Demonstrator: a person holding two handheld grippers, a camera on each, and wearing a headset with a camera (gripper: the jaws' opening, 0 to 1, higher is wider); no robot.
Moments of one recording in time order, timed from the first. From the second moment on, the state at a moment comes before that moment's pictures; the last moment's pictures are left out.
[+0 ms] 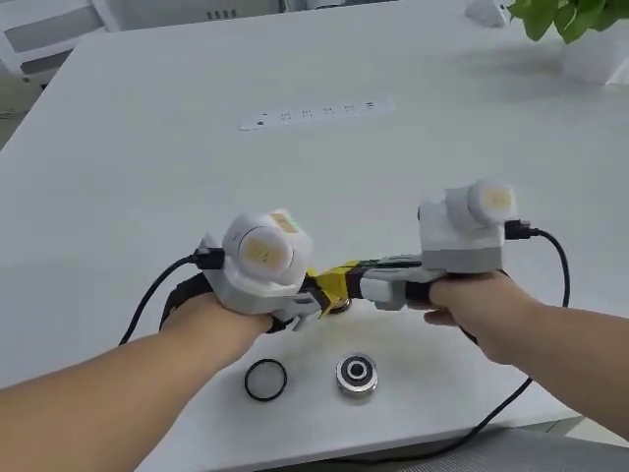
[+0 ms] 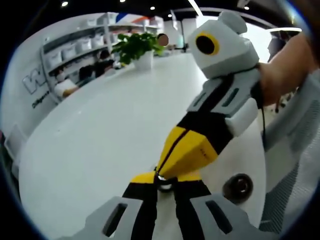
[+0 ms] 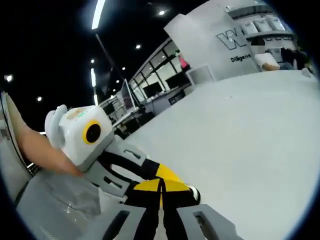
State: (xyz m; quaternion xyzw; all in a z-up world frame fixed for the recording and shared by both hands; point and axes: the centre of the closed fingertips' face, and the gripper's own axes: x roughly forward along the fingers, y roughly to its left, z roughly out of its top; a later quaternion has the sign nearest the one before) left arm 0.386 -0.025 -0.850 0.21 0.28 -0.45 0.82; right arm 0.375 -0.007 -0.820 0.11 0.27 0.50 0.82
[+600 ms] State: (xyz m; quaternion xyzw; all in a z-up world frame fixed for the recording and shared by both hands) left arm 0.384 -0.025 -0.850 0.20 0.28 -0.45 0.82; right arm 0.378 -0.027 -0.852 -0.04 0.26 0.51 0.82
